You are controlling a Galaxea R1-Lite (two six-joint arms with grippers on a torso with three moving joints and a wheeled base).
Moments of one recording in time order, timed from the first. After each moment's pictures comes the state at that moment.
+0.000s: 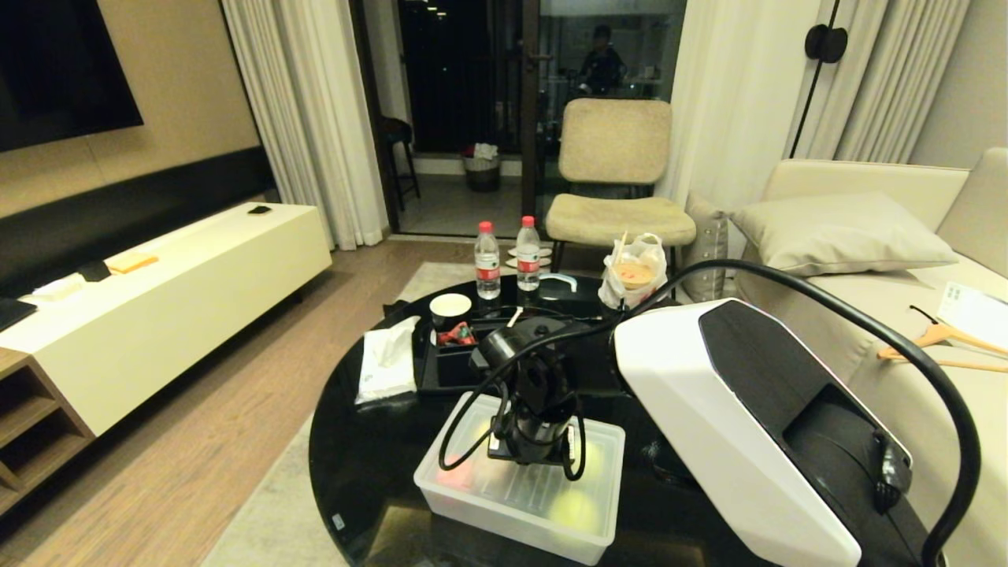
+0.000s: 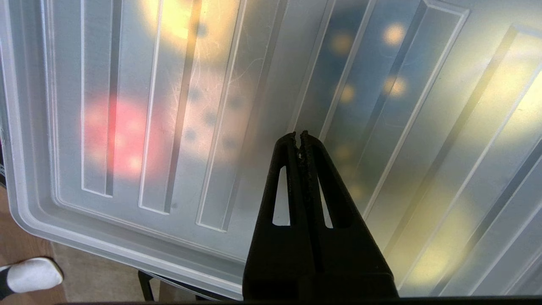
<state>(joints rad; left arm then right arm) -0.01 0.00 0.00 0.00 0.00 -0.01 0.63 2.45 -1.87 0.64 -0.11 0.69</state>
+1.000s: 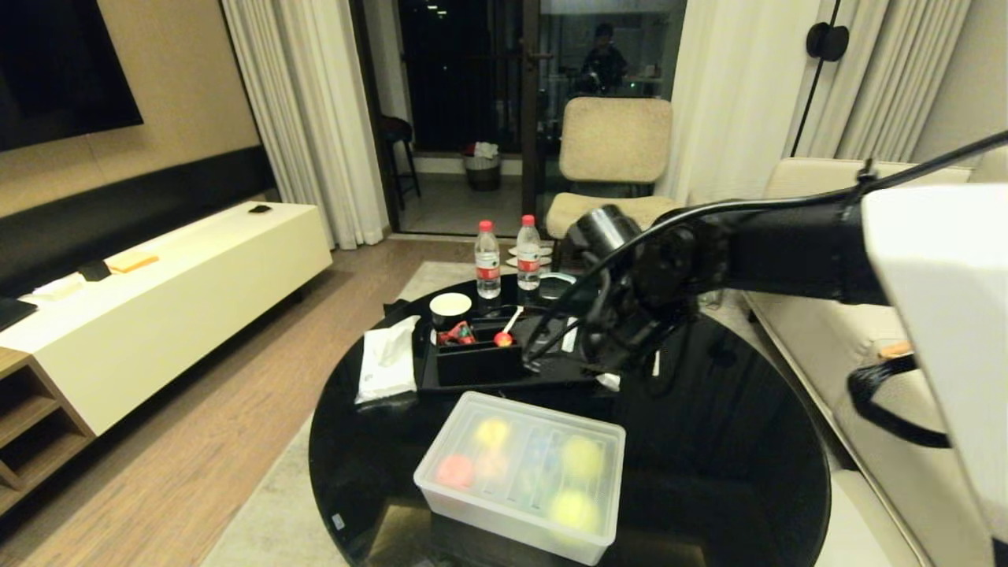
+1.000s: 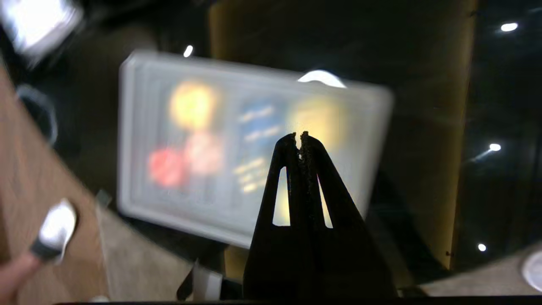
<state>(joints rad) -0.01 0.00 0.00 0.00 0.00 -0.01 0.45 2.08 -1.82 0.71 -0.12 0.64</state>
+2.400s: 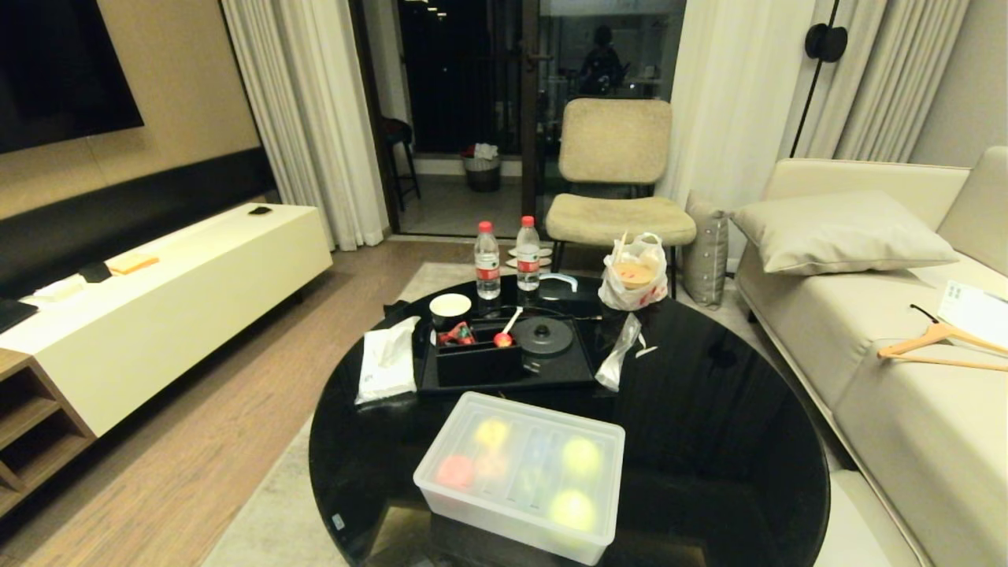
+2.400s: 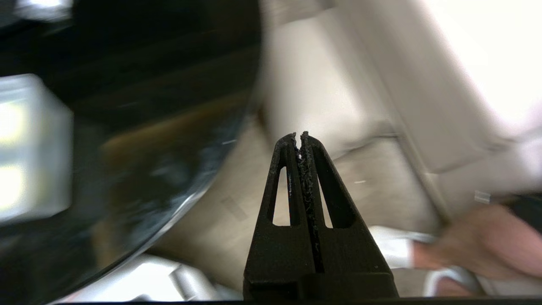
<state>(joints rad) -0.01 0.00 0.00 0.00 0.00 -0.01 0.05 0.80 -0.67 0.51 -0.47 0.33</state>
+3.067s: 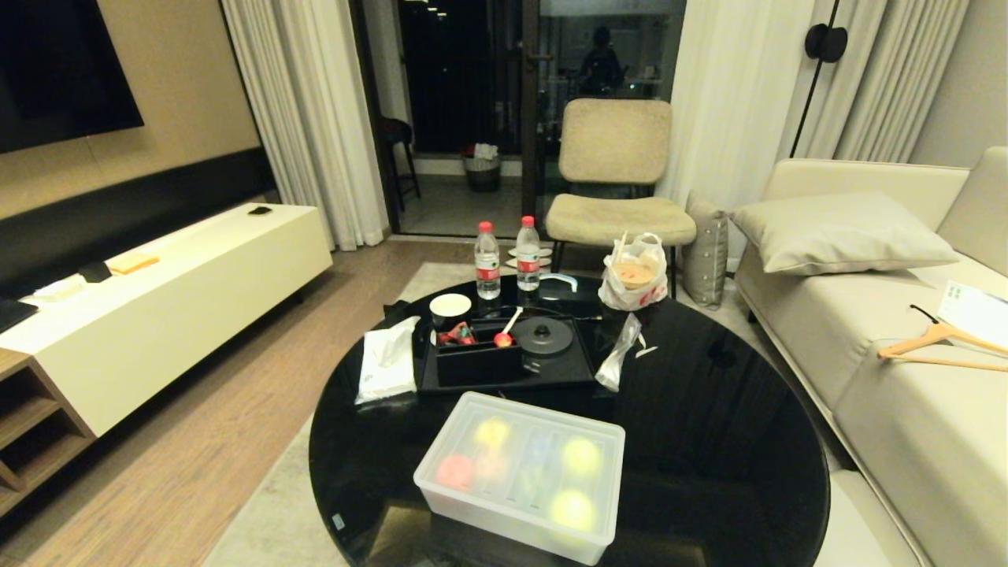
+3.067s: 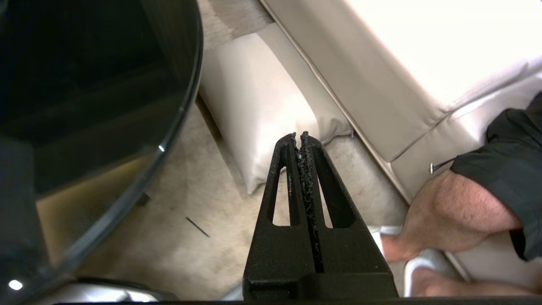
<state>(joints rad) -0.01 0.00 0.00 0.00 0.00 -0.01 -0.04 0.45 -0.49 0.57 -0.56 0.27</state>
